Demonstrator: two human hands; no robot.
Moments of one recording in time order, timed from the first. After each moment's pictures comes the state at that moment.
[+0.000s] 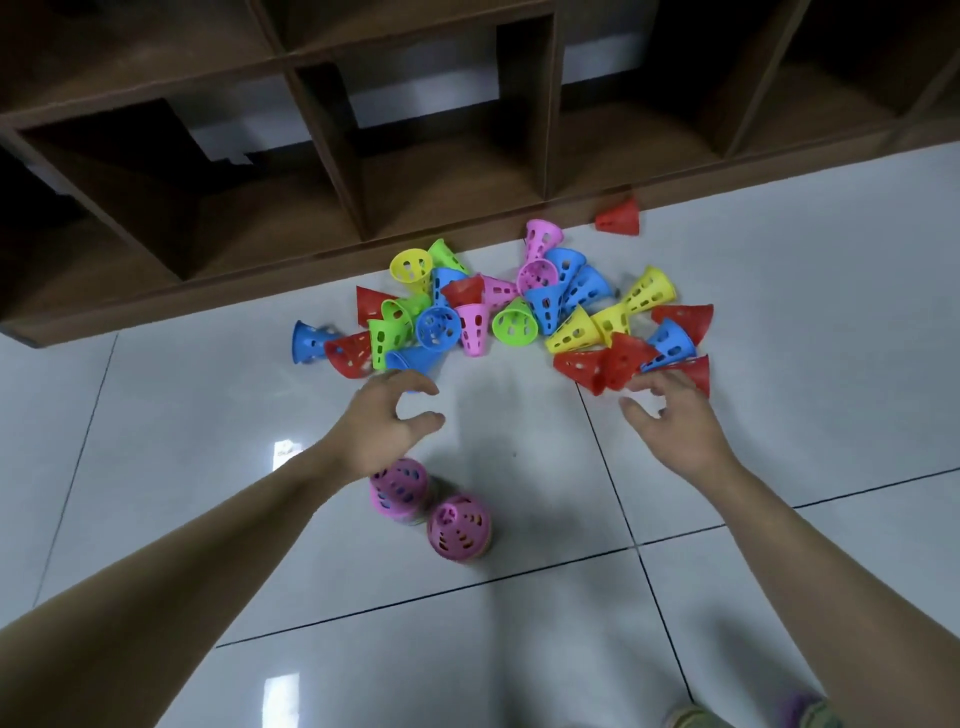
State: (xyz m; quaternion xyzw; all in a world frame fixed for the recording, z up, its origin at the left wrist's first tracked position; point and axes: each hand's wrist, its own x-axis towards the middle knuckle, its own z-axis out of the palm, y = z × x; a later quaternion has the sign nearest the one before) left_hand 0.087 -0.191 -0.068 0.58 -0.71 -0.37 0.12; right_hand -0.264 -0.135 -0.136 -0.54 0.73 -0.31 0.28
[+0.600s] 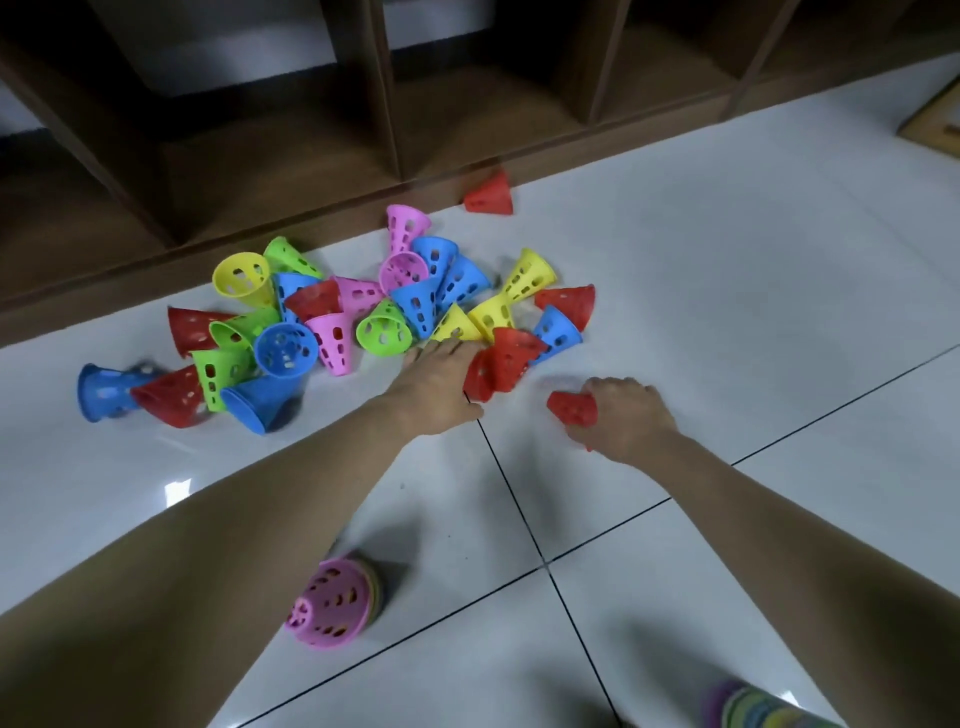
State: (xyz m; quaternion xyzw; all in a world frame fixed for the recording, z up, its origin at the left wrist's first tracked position) left_hand -0.121 -0.275 -0.160 0.42 -0.88 -0.22 -0.05; right_hand -0.338 -0.149 -0.153 -0.54 0.81 0.07 0.21
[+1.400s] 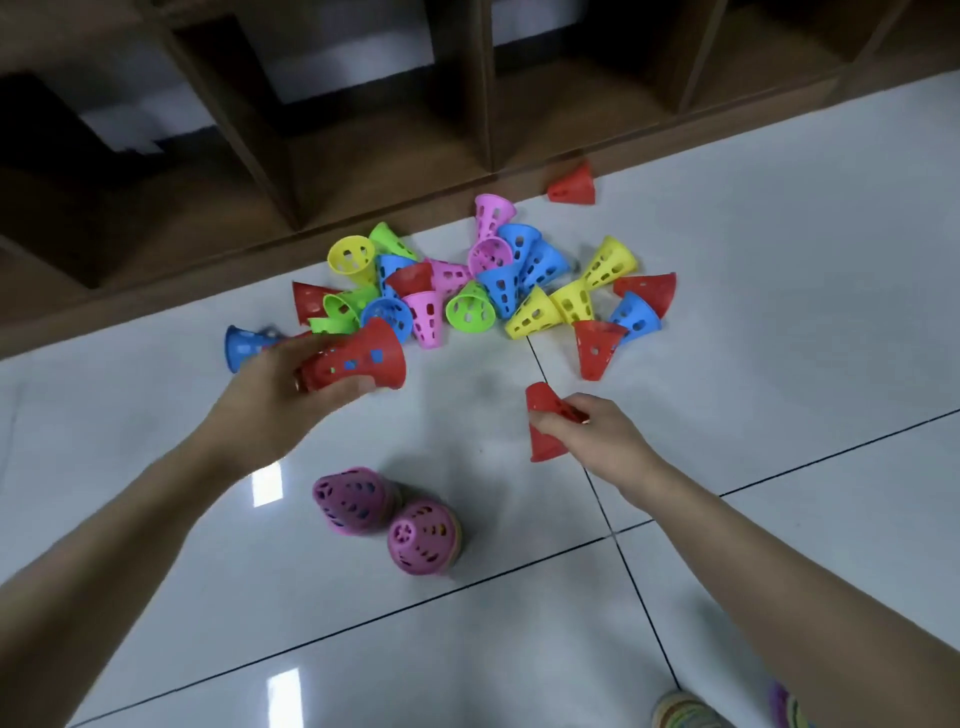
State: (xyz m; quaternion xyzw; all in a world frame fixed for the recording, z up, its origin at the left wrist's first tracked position) left_hand 0.080 -0.213 -0.019 0.57 -0.74 -0.33 0.14; right_hand -0.217 -0.124 -0.115 -0.38 0.73 -0.28 0.50
